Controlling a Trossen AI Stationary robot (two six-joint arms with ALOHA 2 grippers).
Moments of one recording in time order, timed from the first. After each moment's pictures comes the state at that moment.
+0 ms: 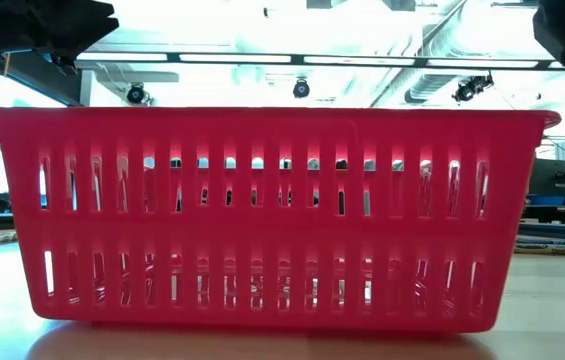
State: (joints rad) left arm -0.33 0.01 0.06 0.35 -0.60 0.19; right arm 0.67 1.68 1.20 -1.04 -0.19 1.36
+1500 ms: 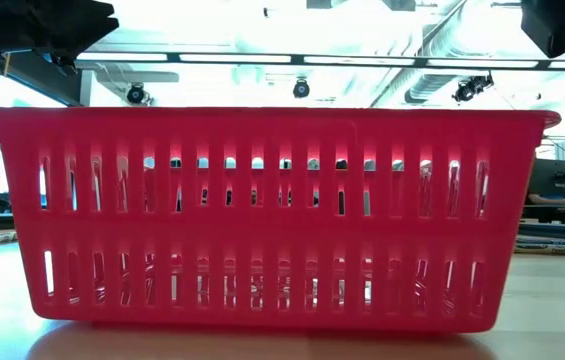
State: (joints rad) left arm -0.33 0.01 0.06 0.35 -0.60 0.19; right arm 0.67 1.68 1.20 -0.97 -0.18 1.28
